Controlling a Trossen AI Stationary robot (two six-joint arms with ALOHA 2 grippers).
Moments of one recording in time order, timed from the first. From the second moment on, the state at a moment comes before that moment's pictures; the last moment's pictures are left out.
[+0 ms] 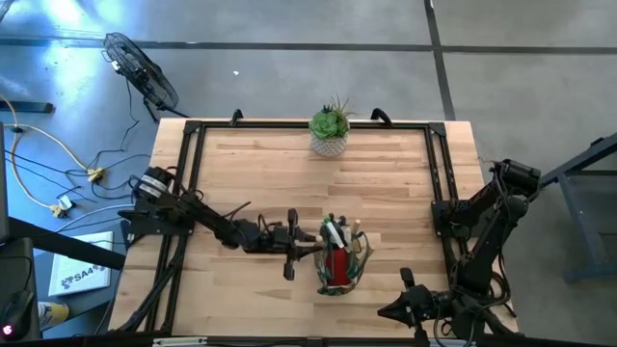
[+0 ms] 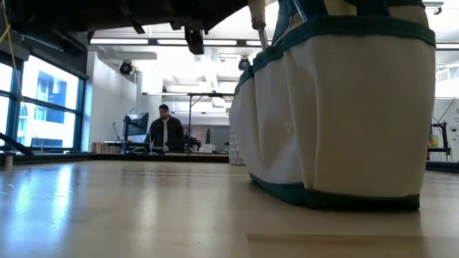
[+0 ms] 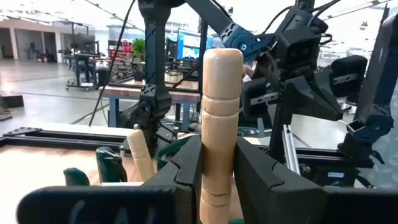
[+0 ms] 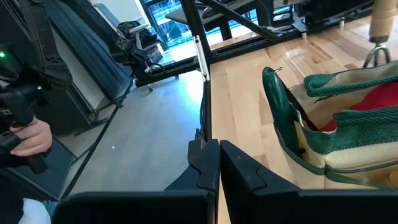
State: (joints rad) left arm -0.40 1.81 0.76 1.28 -0.37 -0.03; right arm 1.13 1.51 0.88 0.20 0.92 0.76
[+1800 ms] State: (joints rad) left arm -0.46 1.92 0.84 1.09 -0.60 -0.08; right arm 1.13 1.51 0.88 0.18 0.89 0.78
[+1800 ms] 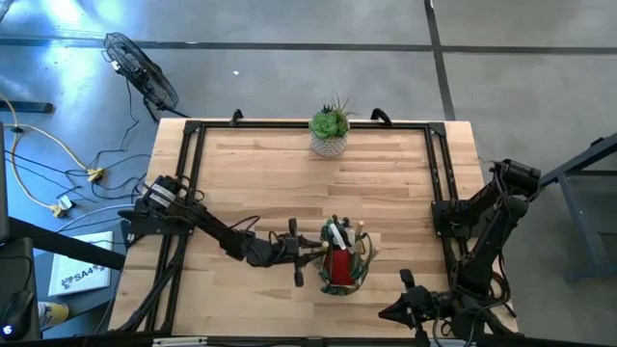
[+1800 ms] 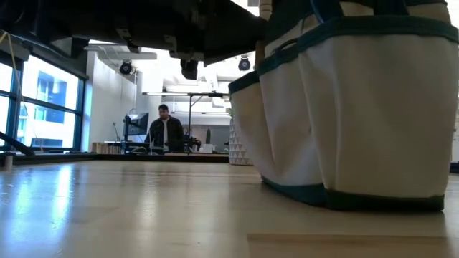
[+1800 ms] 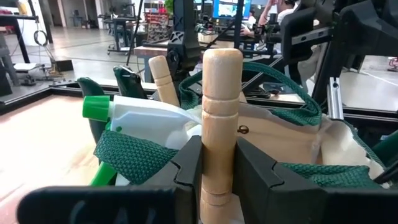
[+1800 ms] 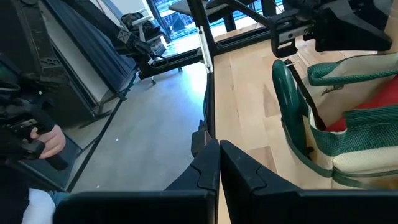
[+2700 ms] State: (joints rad) left arm -0.44 2.02 0.85 1.20 -0.57 -0.13; right arm 1.13 1.51 0.88 0.18 0.89 0.79
